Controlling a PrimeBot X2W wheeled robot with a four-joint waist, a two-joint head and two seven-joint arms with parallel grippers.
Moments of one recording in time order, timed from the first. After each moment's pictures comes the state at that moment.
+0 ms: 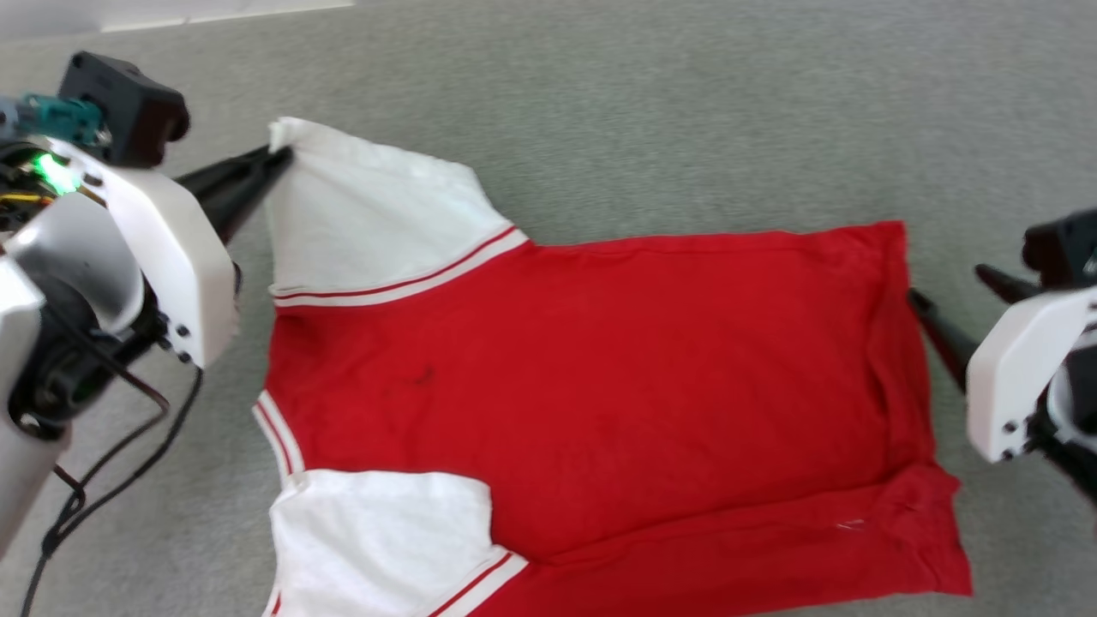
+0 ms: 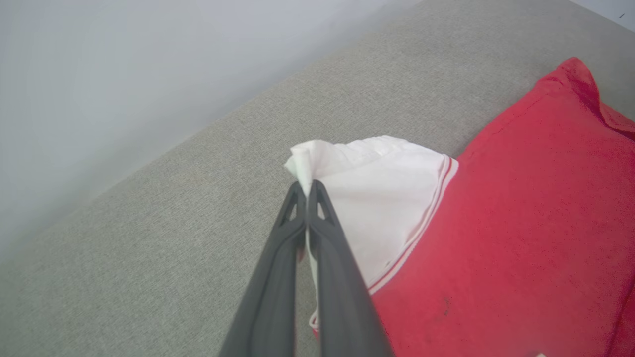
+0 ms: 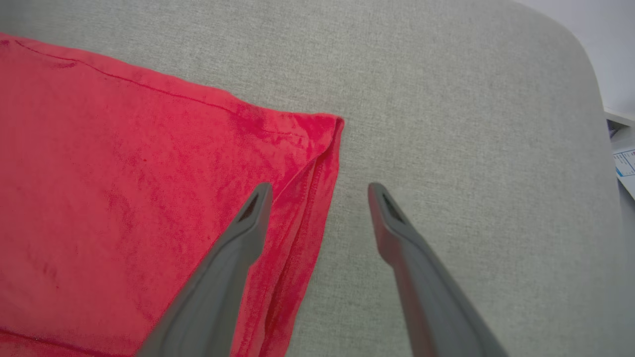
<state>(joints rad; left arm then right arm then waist) -0.76 0.82 -0.53 -0.02 -0.82 -0.13 0.46 -0.32 -0.40 0.08 -0.14 0.34 0.13 0.69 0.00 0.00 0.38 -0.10</state>
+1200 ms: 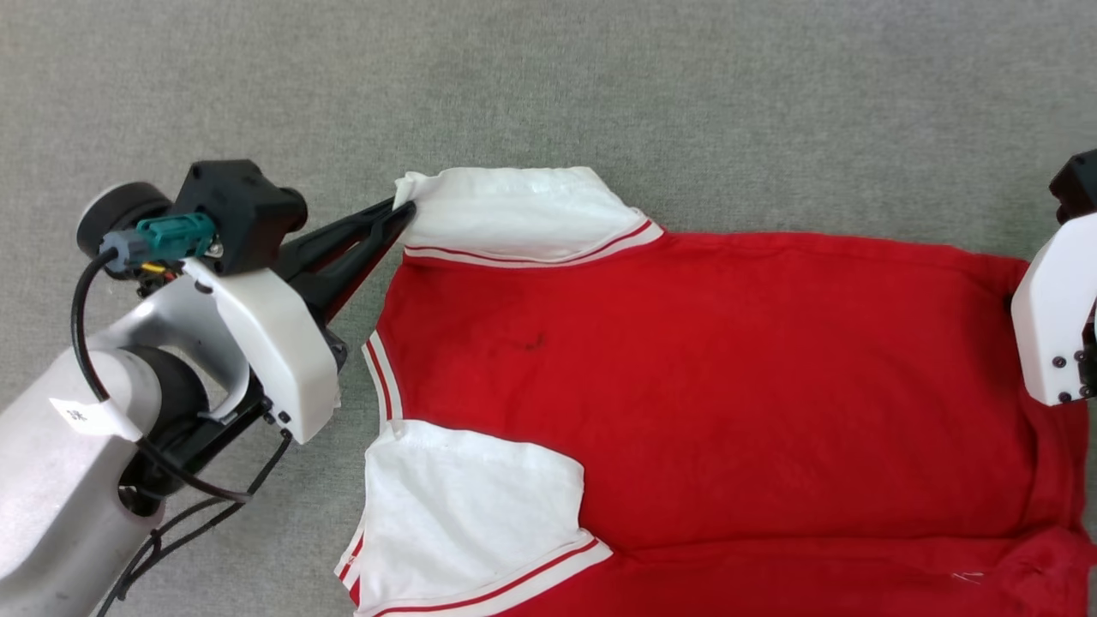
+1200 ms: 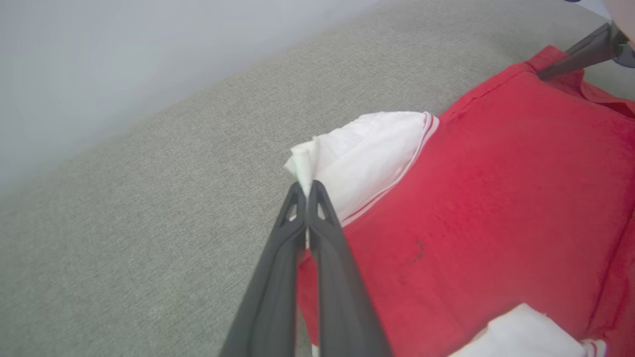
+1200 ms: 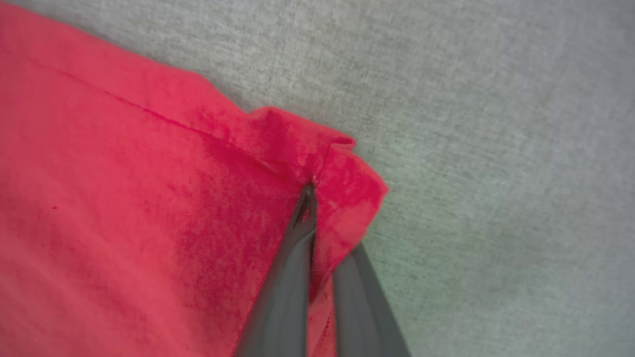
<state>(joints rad) -0.67 0.77 -0.61 -0.19 -0.76 -0.12 0.29 -0.52 -0.52 0.14 0.09 0.39 0.13 1.12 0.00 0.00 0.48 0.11</state>
